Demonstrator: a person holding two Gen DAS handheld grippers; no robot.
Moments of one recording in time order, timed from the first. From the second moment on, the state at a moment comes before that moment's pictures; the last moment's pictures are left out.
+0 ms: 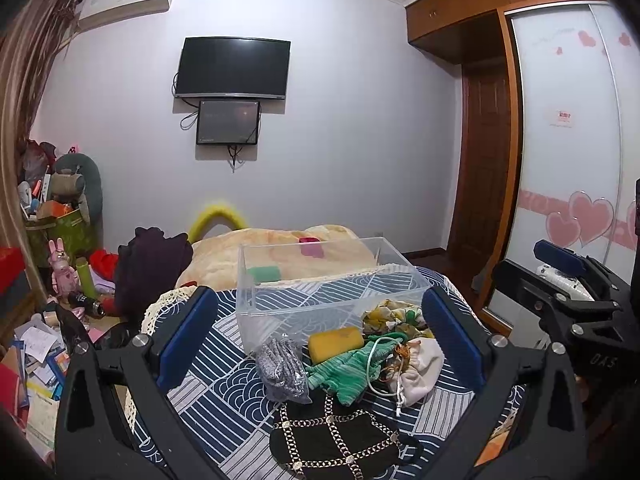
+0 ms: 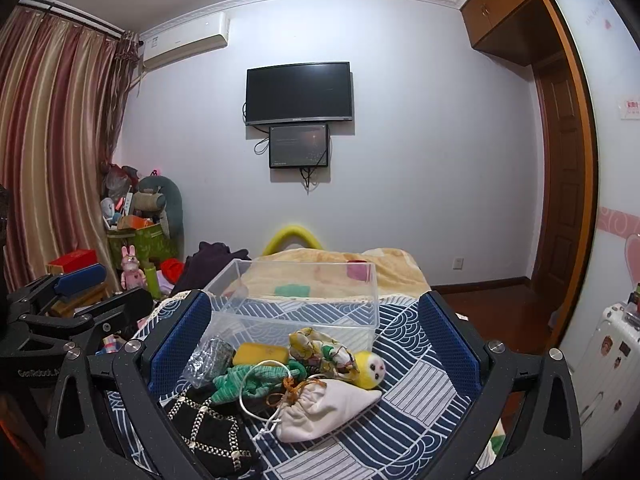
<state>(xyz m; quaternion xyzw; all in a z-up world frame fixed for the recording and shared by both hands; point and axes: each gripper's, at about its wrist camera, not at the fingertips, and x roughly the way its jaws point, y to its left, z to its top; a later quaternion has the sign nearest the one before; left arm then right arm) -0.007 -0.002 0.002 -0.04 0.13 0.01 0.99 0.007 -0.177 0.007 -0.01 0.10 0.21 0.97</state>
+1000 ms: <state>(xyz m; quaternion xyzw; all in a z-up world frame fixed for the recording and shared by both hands) 0.059 0.038 -0.048 -0.06 0.21 0.04 0.98 0.074 -0.176 -0.045 -0.01 0.23 0.21 0.95</state>
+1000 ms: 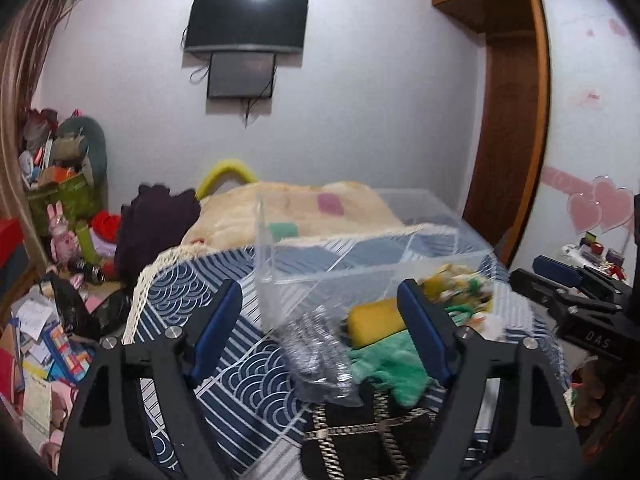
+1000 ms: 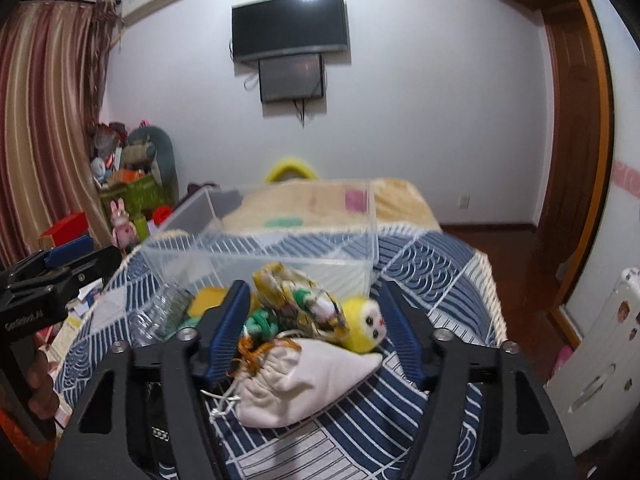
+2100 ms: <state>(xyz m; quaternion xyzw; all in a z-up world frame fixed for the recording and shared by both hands) 0.070 0.039 -0.096 -0.05 0.27 0.02 0.96 0.092 -0.176 -0.047 -0.01 0.24 0.23 0.94</state>
